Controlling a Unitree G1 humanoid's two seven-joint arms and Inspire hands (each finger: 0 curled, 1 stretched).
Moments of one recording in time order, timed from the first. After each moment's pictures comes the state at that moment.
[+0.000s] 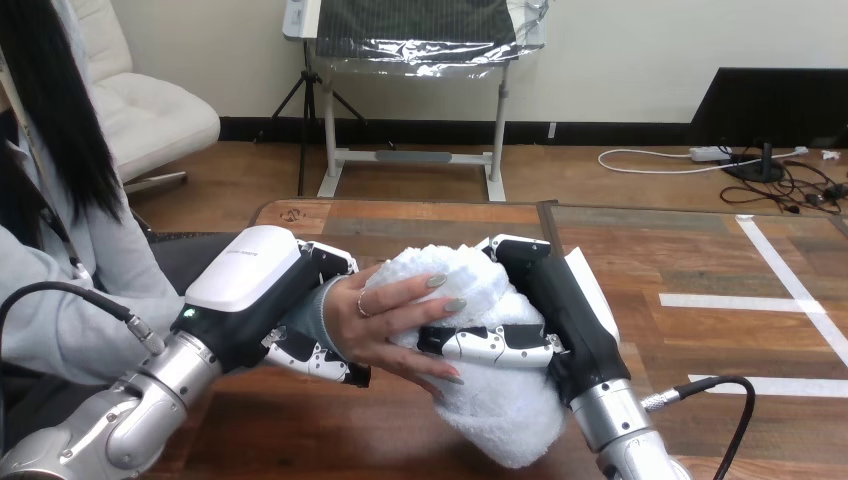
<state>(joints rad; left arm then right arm) -0.49 0.57 -0.37 0.97 0.69 -0.91 0.38 -0.20 -0.04 0.07 0.61 -0.11 -0.68 0.11</state>
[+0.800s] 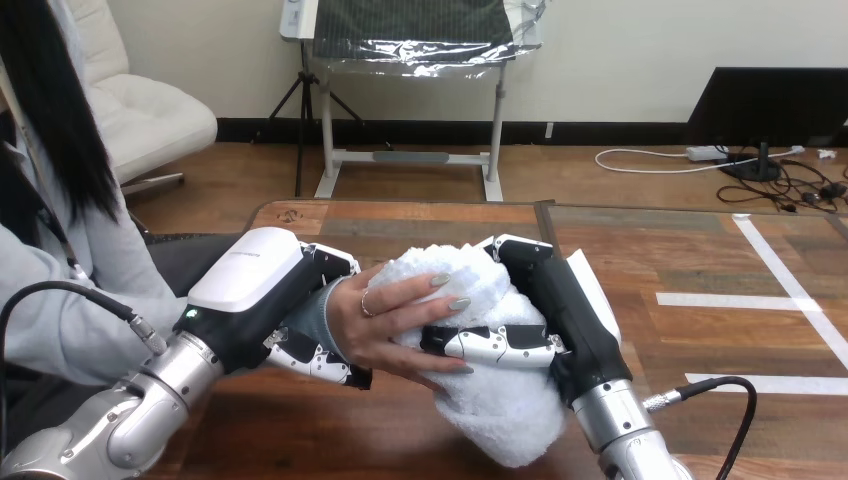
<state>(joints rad) -0.49 0.57 -0.37 0.97 0.68 -0.91 0.35 -0.20 -0.05 0.07 0.60 -0.12 -0.63 0.11</state>
